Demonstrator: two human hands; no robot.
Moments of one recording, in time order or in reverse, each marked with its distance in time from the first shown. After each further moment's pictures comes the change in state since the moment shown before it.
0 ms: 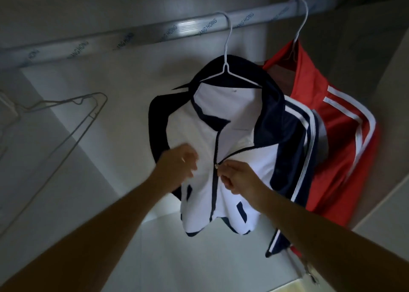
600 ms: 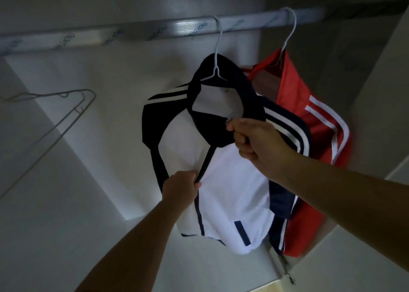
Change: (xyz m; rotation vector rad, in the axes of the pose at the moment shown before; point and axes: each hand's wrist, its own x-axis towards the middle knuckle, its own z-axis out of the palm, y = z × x) left_hand 0.011 -0.030 0.096 0.476 0.160 0.051; right_hand -0.029 -0.103 -0.046 0.182 0.023 -0.110
